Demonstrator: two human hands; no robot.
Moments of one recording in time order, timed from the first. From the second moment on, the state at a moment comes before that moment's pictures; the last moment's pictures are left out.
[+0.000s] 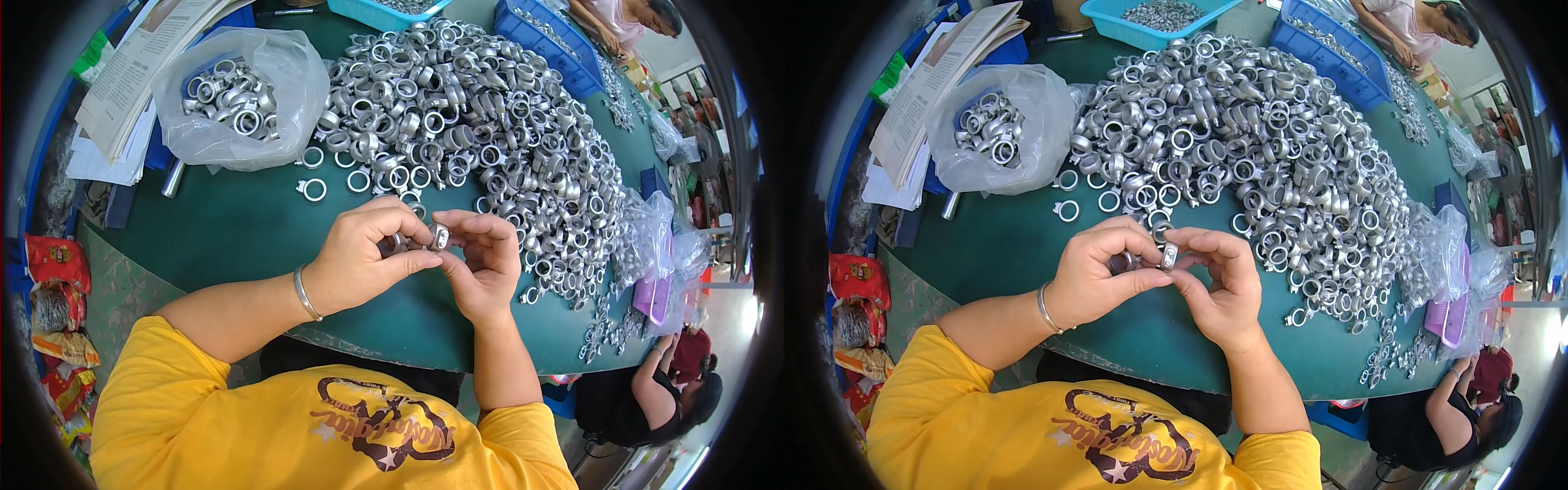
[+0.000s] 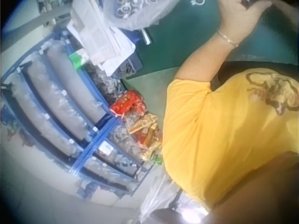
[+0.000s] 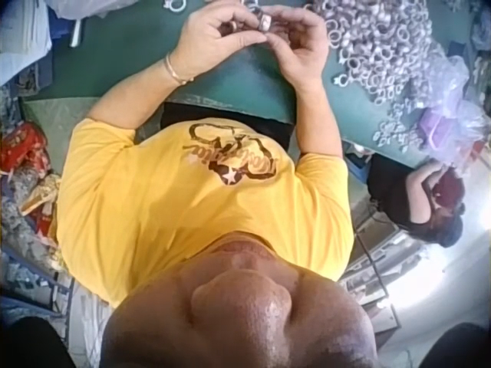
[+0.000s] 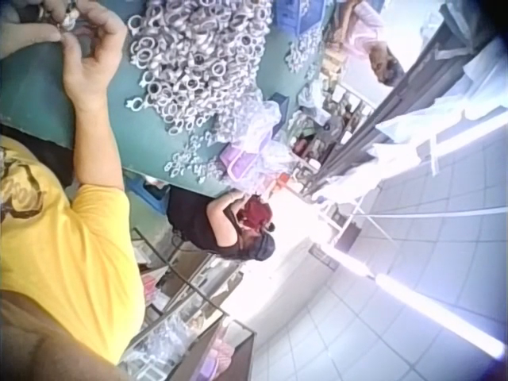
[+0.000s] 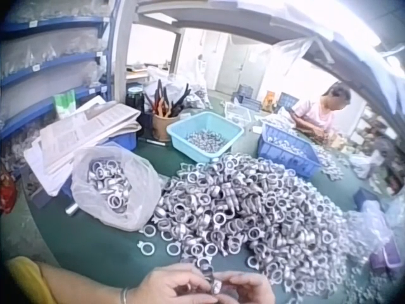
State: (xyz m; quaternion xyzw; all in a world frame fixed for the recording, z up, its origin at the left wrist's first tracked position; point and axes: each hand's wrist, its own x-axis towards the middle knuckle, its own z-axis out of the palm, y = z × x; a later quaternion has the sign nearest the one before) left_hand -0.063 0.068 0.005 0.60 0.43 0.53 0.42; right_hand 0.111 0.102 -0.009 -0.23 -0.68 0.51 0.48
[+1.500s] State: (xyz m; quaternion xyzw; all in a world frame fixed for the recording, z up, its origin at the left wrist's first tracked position) left_hand -0.082 0.095 0.000 0.40 0.42 0.57 0.58; right_hand 0.080 0.088 0.012 -0.57 -0.79 0.13 0.18
